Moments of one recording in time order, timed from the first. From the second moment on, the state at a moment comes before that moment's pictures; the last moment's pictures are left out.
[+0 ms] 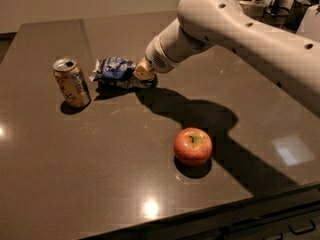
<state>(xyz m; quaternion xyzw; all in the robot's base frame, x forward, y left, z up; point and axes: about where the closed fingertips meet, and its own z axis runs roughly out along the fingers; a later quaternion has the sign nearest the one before) 0.638 0.031 0.879 -0.50 0.78 0.15 0.35</state>
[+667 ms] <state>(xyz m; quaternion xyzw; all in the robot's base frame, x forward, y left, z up) 0.623 0.051 0.884 -0.53 0.76 0.17 0.34</state>
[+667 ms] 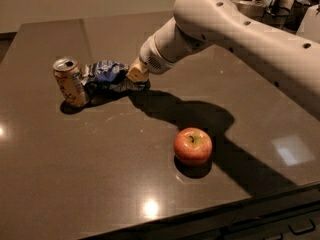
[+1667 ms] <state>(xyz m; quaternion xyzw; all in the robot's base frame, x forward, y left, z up) 0.620 0.057 0.882 -0.54 0.75 0.18 0.34</state>
